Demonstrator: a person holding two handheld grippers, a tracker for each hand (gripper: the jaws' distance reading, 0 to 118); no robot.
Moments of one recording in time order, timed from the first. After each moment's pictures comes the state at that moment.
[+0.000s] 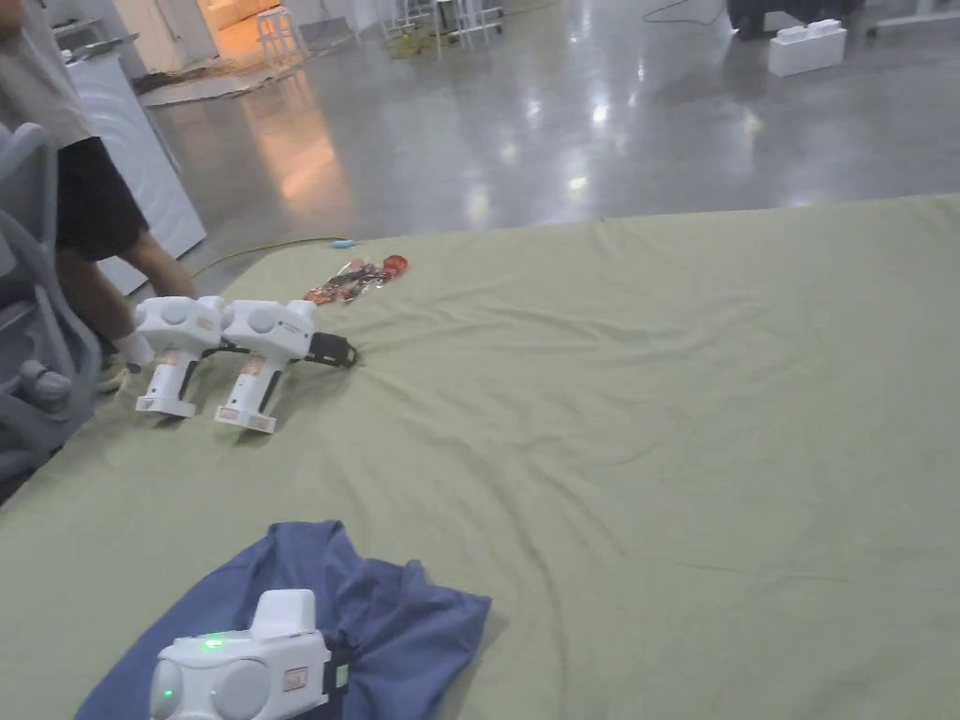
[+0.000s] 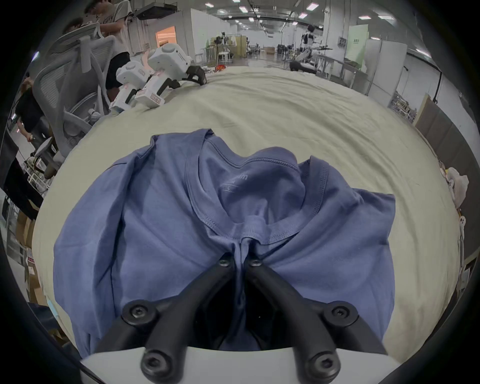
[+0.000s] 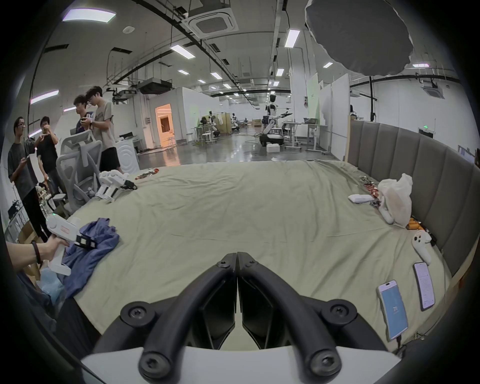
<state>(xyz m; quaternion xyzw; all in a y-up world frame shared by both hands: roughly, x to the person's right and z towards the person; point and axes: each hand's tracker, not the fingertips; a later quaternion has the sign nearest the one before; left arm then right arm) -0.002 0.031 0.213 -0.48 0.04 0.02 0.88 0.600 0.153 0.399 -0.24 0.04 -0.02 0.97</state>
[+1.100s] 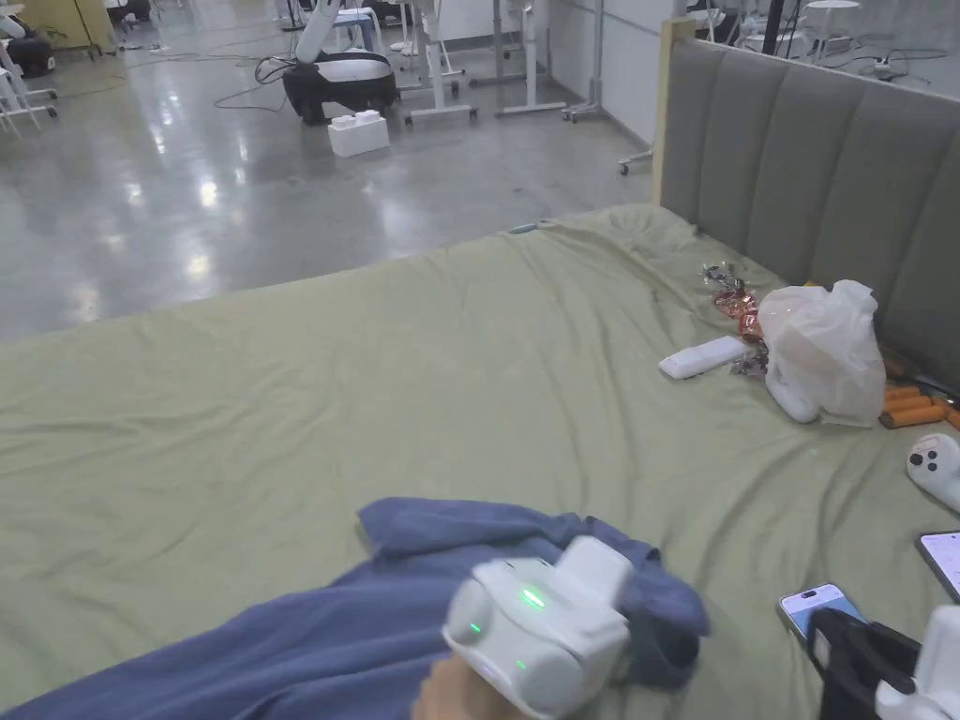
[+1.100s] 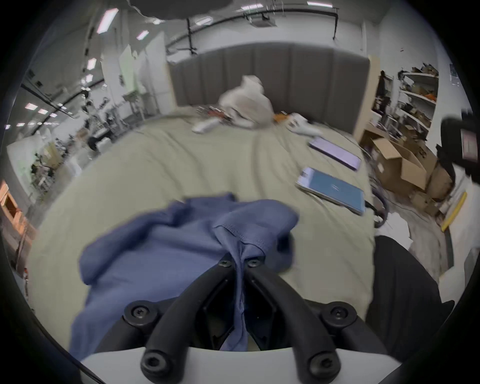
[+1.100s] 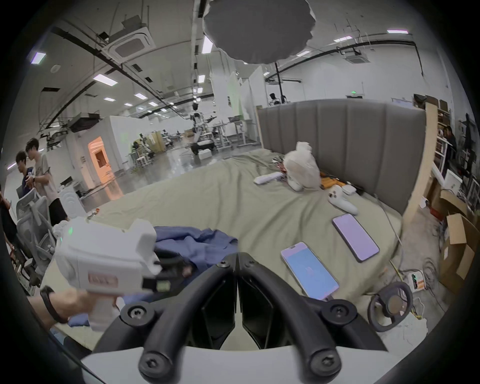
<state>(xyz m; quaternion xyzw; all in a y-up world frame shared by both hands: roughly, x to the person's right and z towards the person) 0.606 0.085 0.297 -0.34 -0.49 -0.23 0.77 0.722 0.174 0.503 -0.23 -0.17 -0.13 0.95</state>
